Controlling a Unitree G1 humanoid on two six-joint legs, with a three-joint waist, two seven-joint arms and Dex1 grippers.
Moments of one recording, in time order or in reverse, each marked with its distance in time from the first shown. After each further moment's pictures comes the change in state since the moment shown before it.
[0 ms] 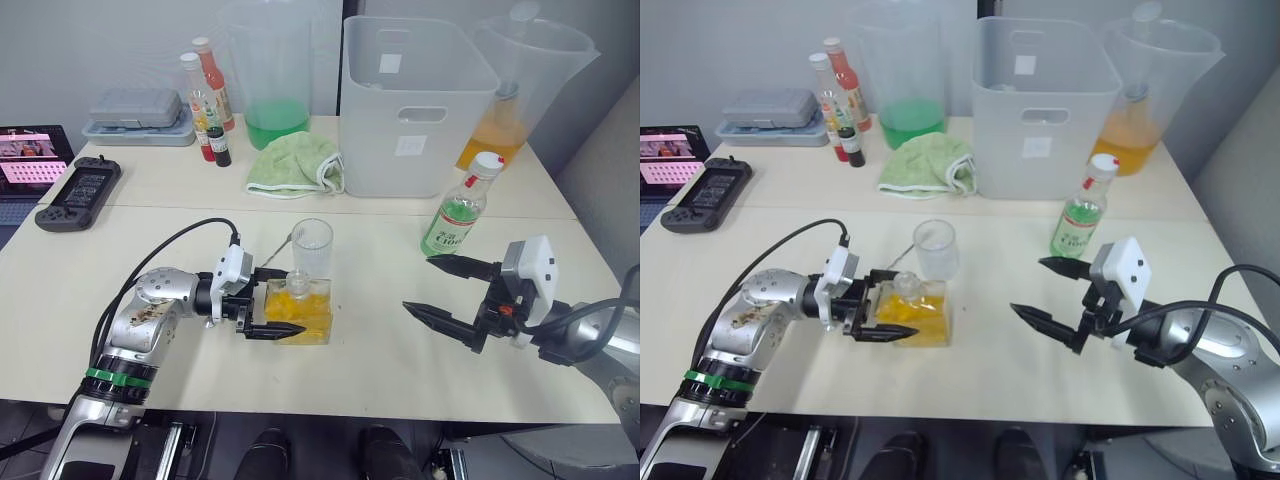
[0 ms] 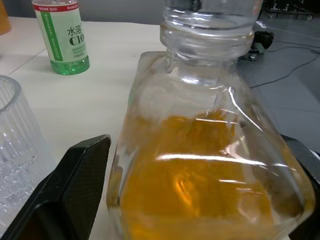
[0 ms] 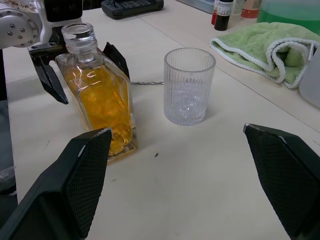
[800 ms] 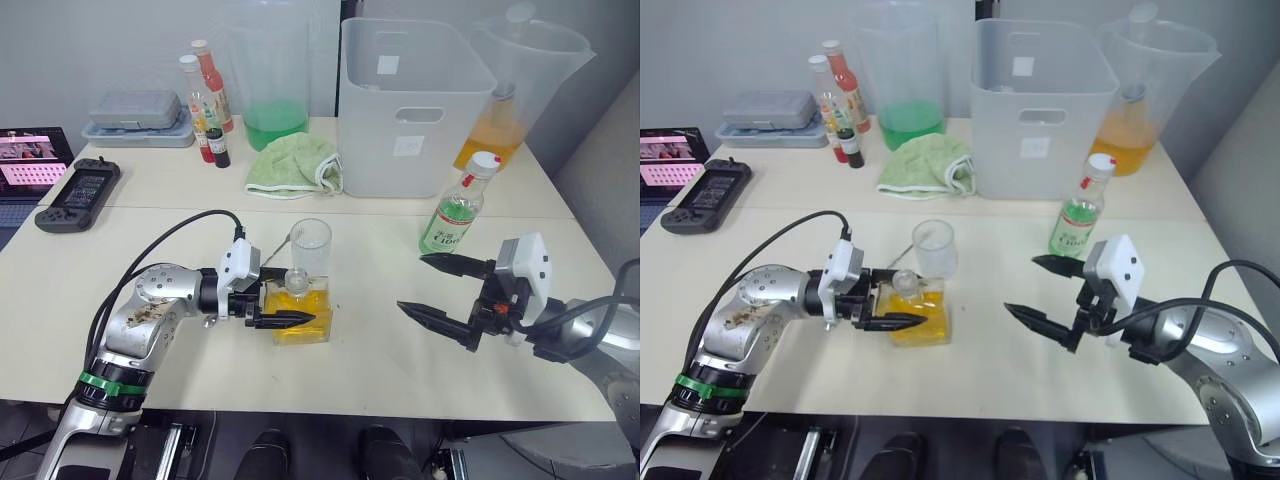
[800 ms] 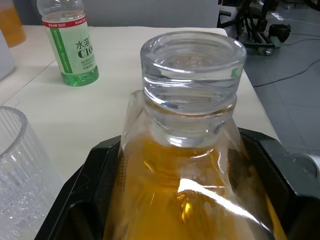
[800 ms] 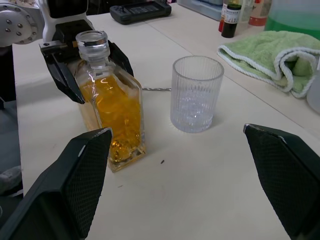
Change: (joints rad) left arm 0.031 0.016 0.002 -0.143 0.002 0.046 0.103; right arm -0.047 0.001 0.036 0.000 0.004 -0.001 0.006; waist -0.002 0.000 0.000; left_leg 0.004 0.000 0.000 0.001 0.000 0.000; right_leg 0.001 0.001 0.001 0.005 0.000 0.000
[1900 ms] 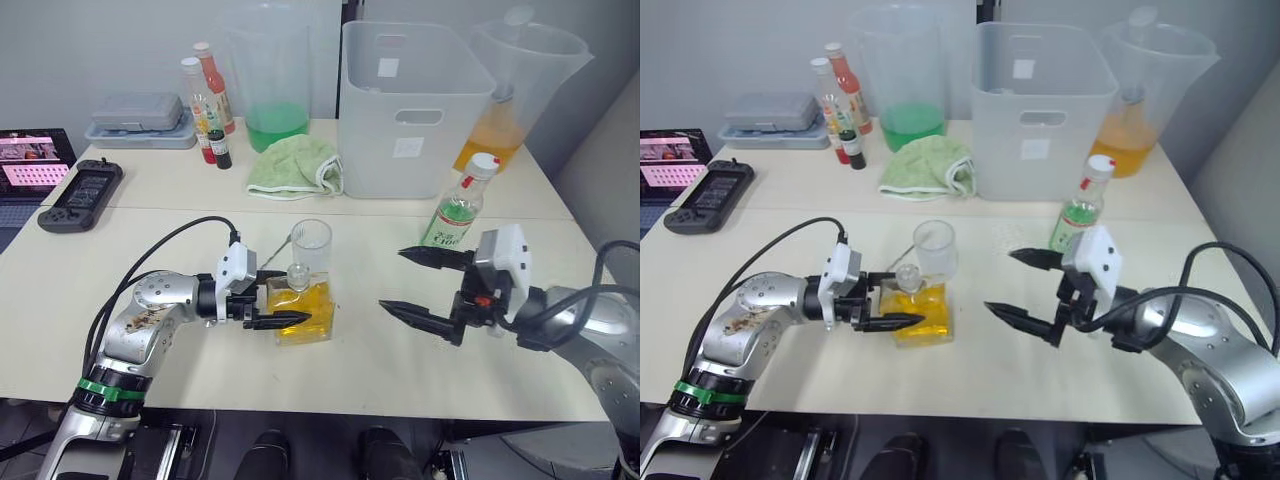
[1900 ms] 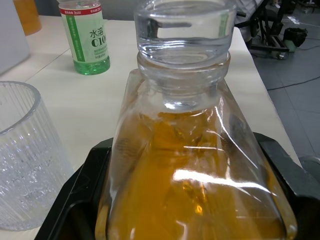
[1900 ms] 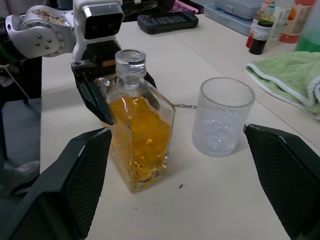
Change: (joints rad) left arm 0.029 0.000 0.009 0.009 0.000 0.010 0.035; right arm -0.194 0.010 0.177 0.001 0.001 0.053 0.010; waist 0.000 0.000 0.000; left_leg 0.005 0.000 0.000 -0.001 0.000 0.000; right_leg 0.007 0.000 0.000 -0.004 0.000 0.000
